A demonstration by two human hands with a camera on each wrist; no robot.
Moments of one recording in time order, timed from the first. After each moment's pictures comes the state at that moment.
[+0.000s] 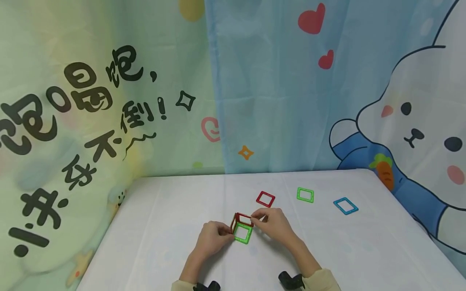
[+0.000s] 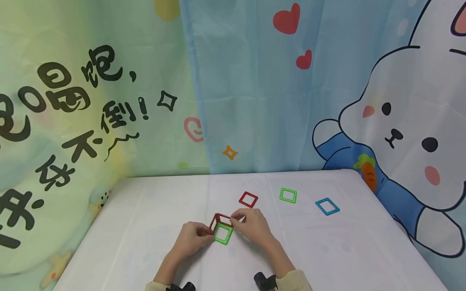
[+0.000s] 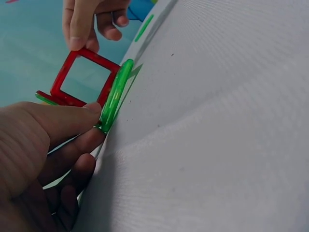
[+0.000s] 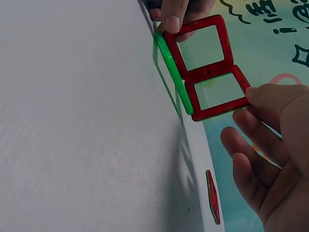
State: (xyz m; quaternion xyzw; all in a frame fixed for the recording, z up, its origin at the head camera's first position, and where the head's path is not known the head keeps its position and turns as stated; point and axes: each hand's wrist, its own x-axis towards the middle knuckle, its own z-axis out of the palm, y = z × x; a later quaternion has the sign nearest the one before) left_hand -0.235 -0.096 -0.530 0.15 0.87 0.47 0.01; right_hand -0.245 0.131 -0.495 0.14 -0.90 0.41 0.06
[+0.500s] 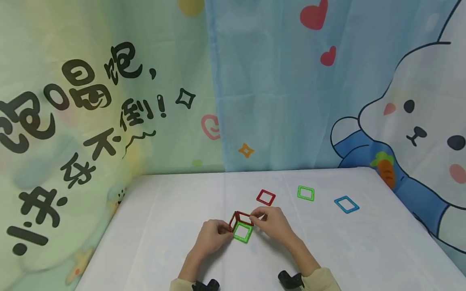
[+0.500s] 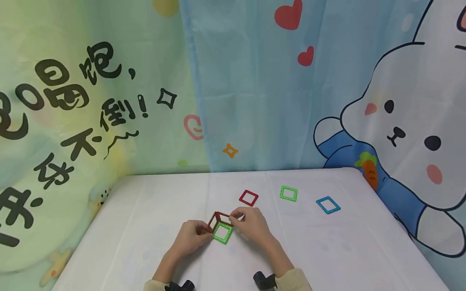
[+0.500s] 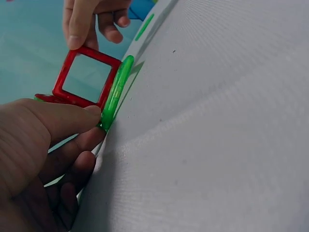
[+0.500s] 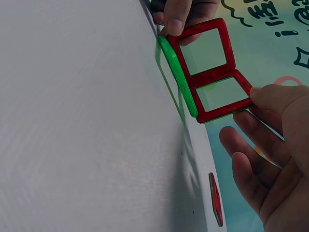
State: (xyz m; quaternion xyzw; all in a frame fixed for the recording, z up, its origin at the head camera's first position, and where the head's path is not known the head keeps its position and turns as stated) left_hand -0.236 -0.099 -0.532 0.16 0.87 0.47 0.01; right_hand -0.243 0.126 -0.494 0.13 -0.90 0.42 0.05
